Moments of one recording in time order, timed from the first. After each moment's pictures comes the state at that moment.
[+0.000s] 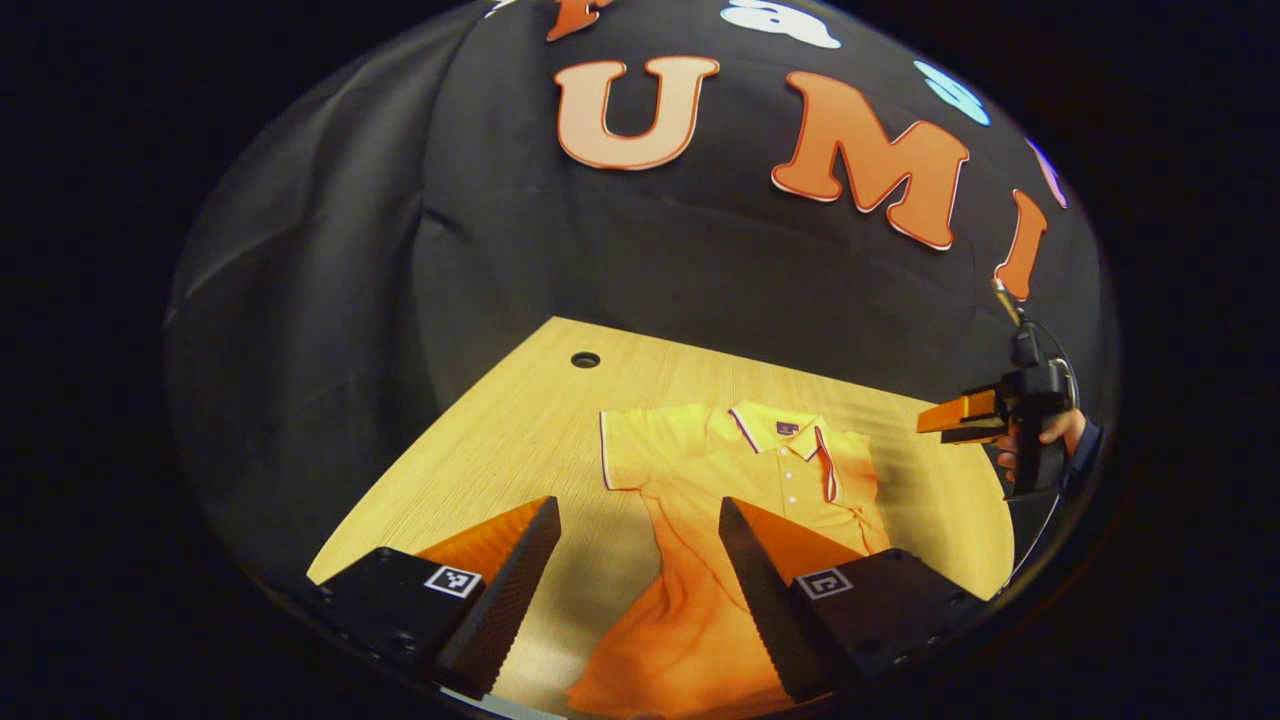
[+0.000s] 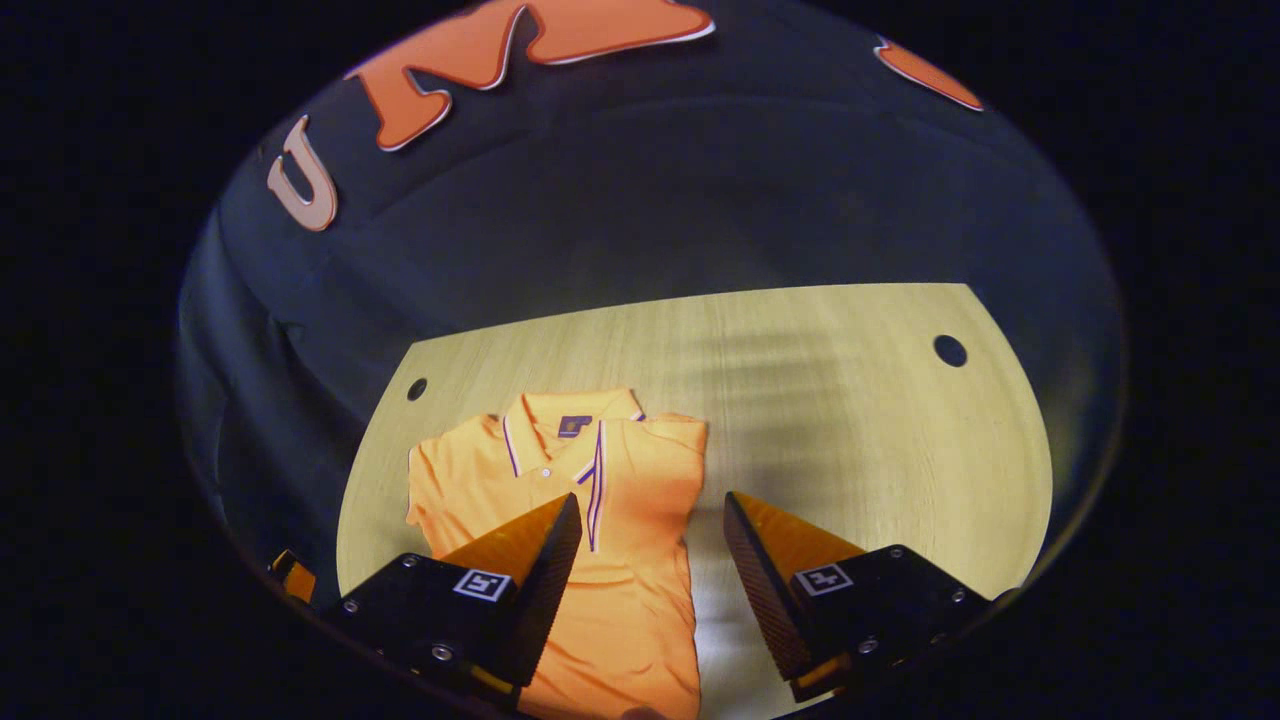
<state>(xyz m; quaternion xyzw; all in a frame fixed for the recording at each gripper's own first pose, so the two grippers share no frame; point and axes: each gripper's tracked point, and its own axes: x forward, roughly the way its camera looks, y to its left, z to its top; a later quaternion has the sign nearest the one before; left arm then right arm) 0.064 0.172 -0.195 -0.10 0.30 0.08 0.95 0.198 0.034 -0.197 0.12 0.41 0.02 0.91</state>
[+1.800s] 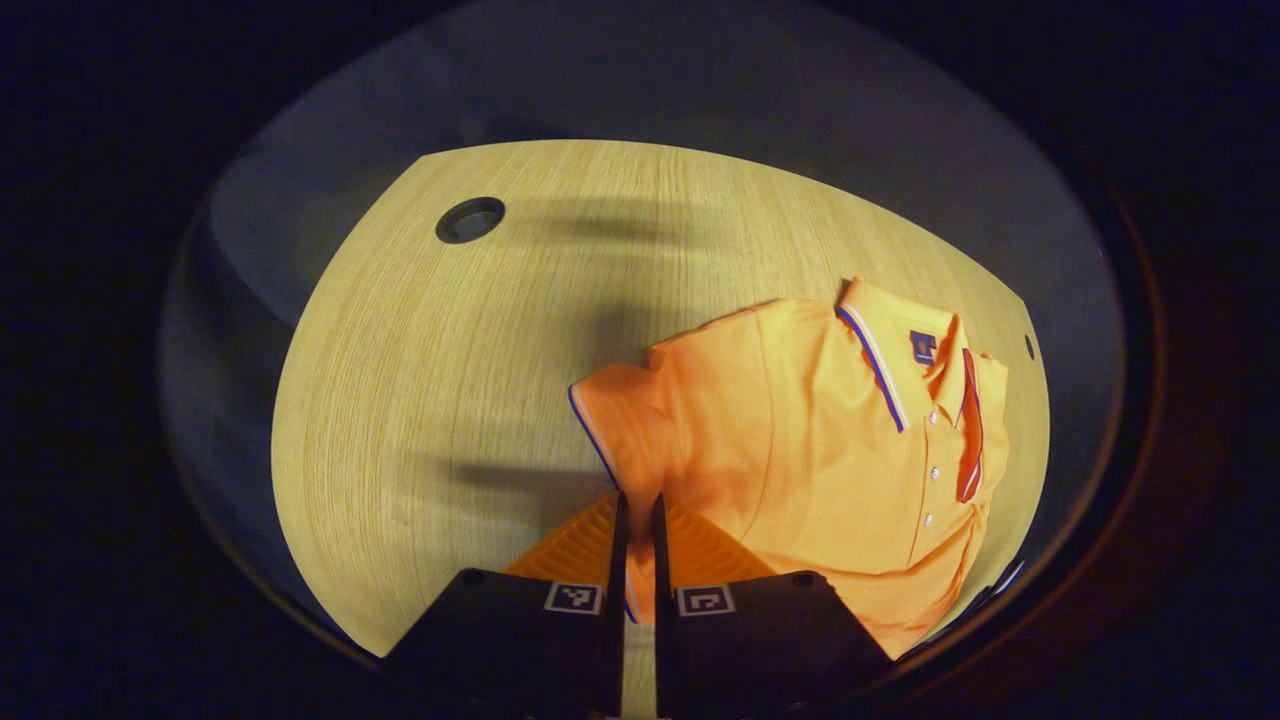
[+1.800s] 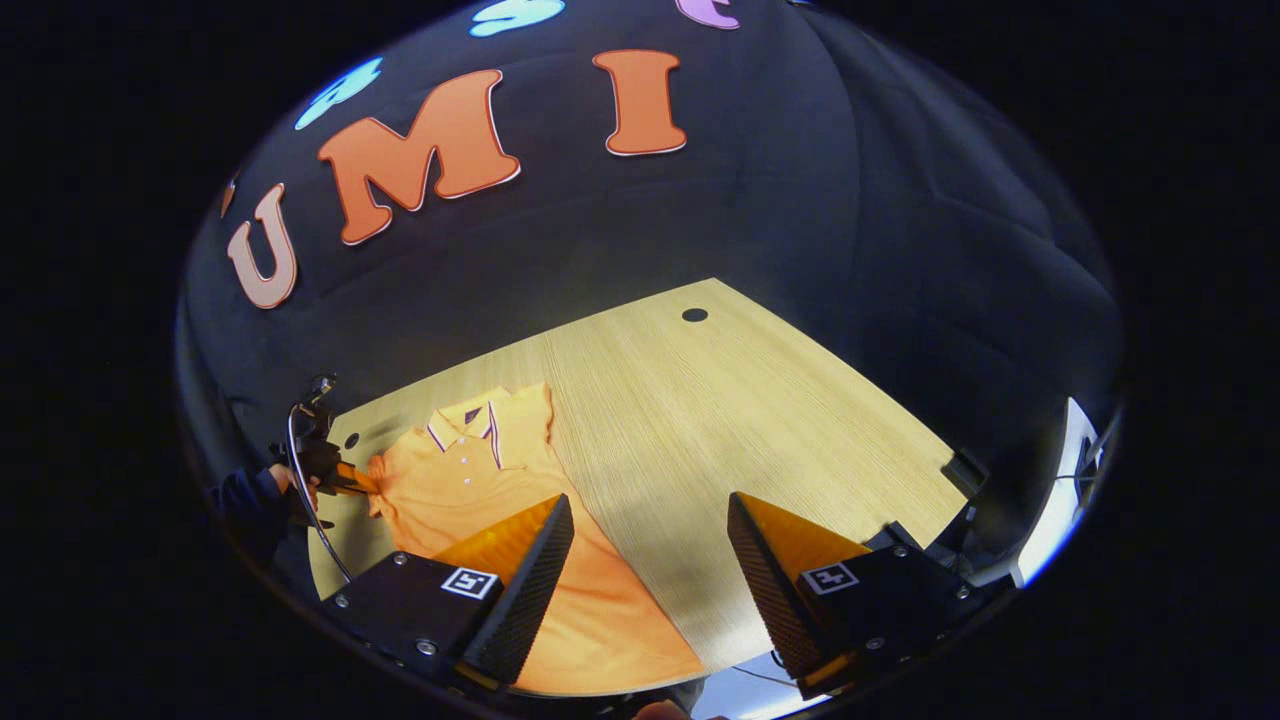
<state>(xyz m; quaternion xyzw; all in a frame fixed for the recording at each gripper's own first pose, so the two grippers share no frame) 0.262 0.199 -0.371 -0.06 0.56 -0.01 0.83 -0.072 -0.016 -0.164 0.15 0.30 -0.21 0.92</state>
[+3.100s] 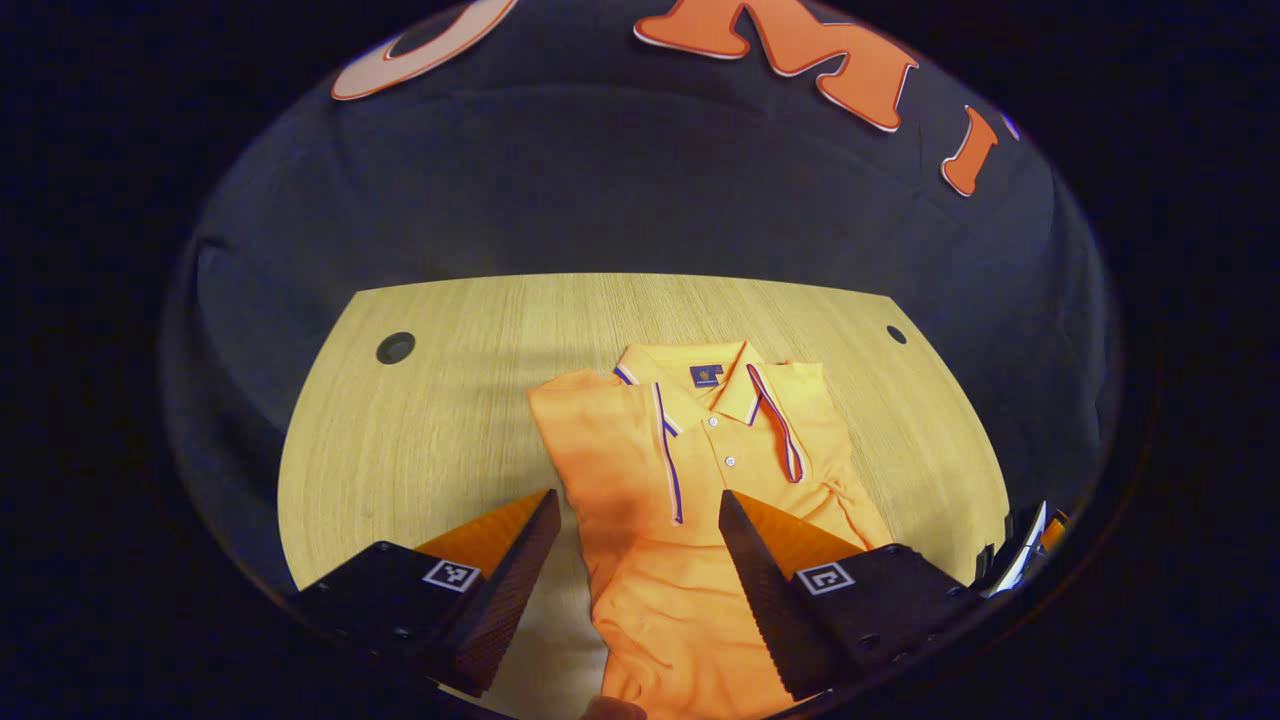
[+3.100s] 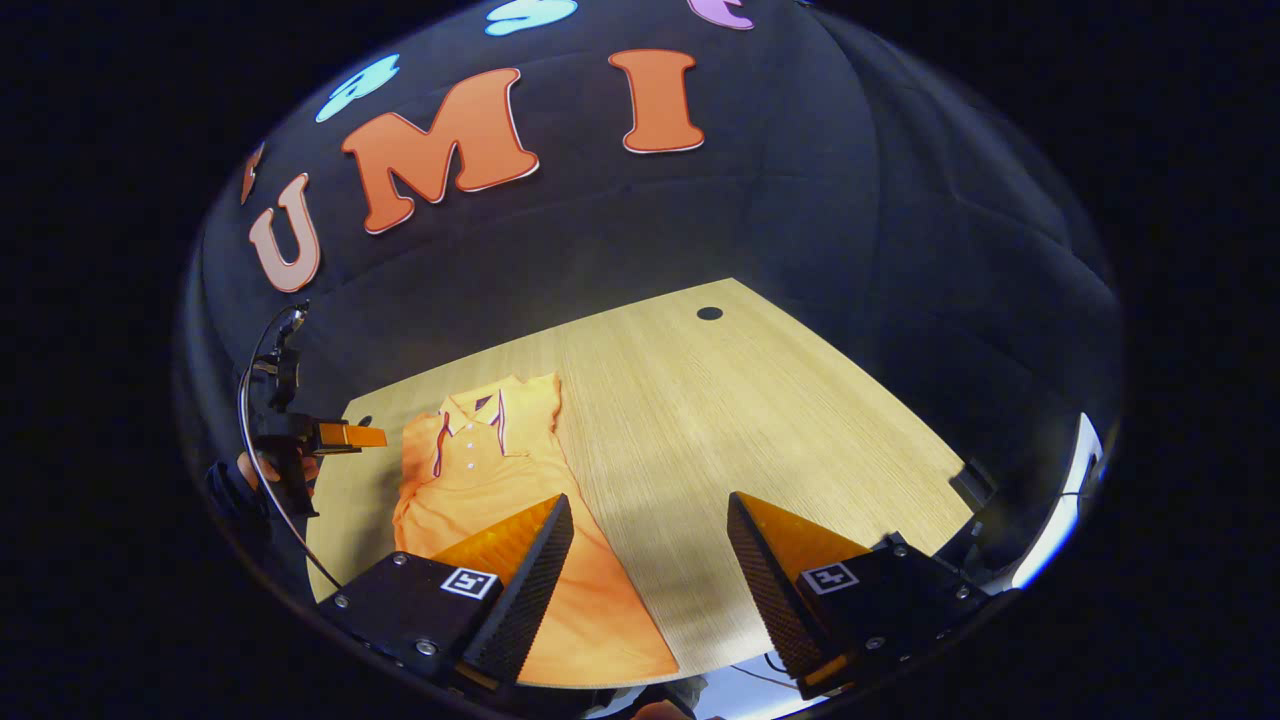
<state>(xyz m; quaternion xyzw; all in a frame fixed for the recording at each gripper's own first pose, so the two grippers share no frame) 0.189 0.098 -0.242 -0.03 0.39 -0.10 0.91 -0.068 -0.021 -0.168 0.13 0.29 -0.15 0.94</state>
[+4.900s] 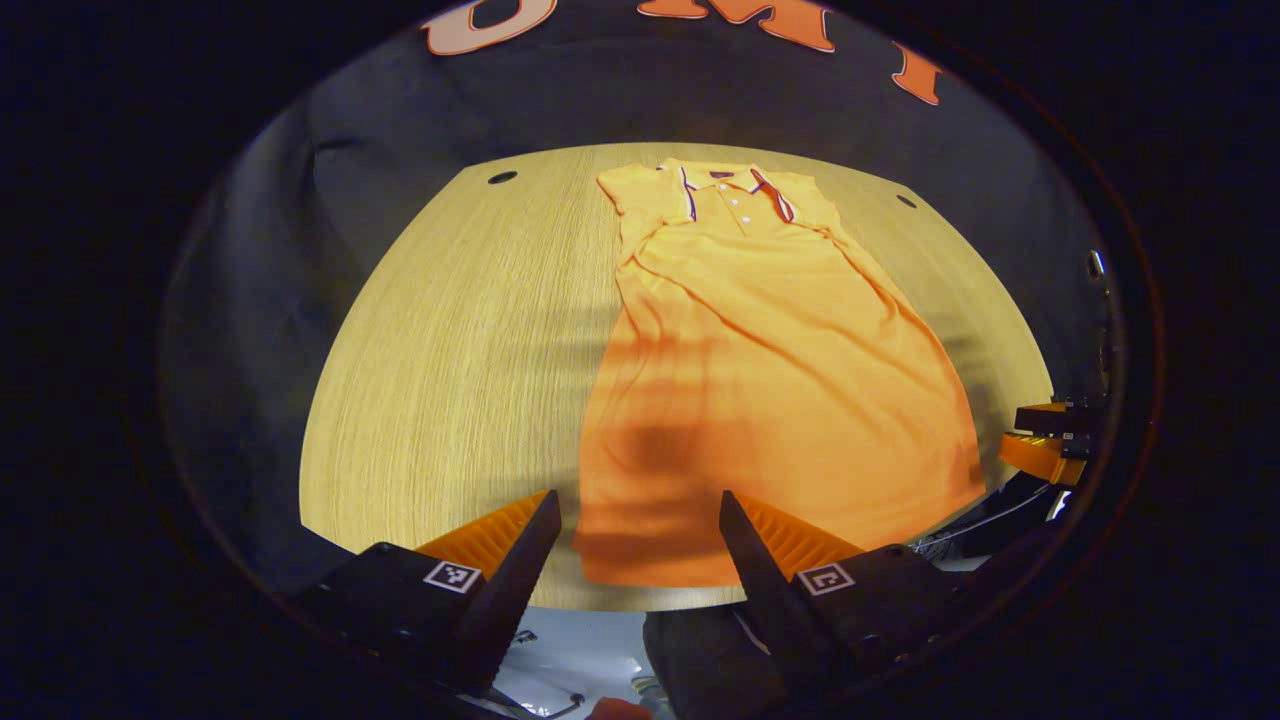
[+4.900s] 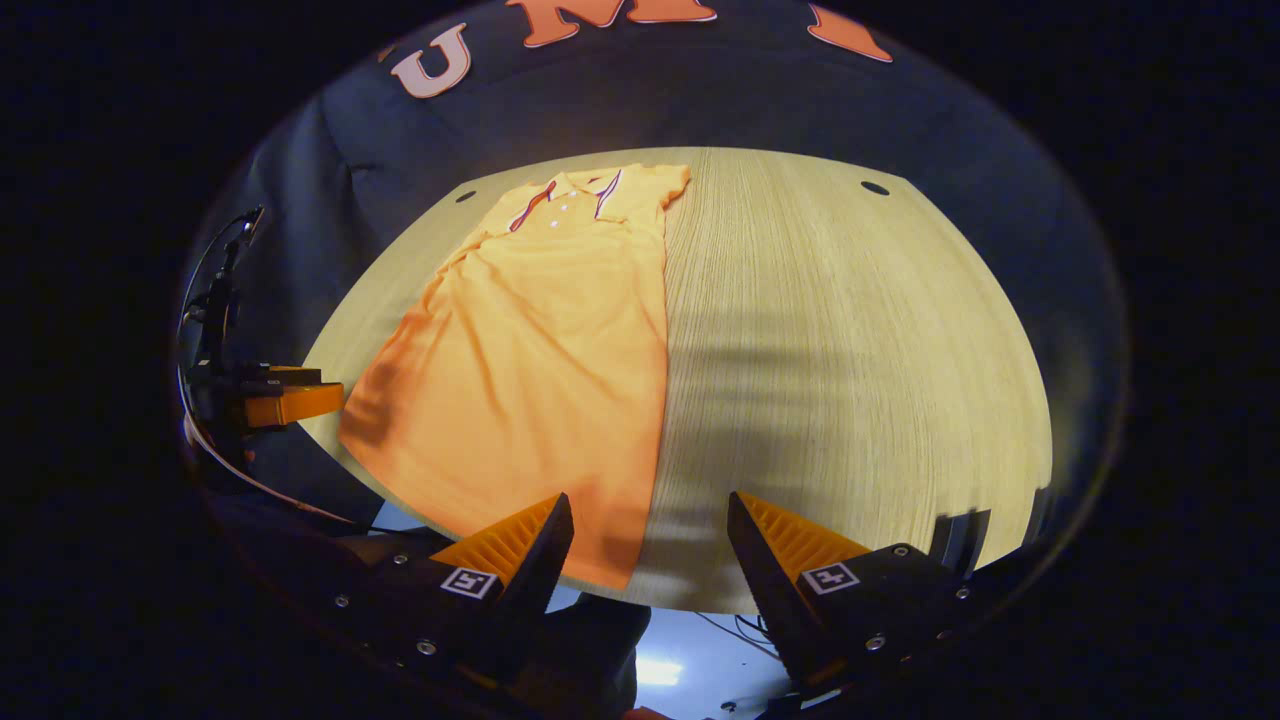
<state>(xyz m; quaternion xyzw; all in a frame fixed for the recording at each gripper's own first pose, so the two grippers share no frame) -0.120 0.102 -0.356 0.01 0.51 -0.01 0.86 -0.157 0.032 -0.332 0.02 0.50 0.08 0.86</state>
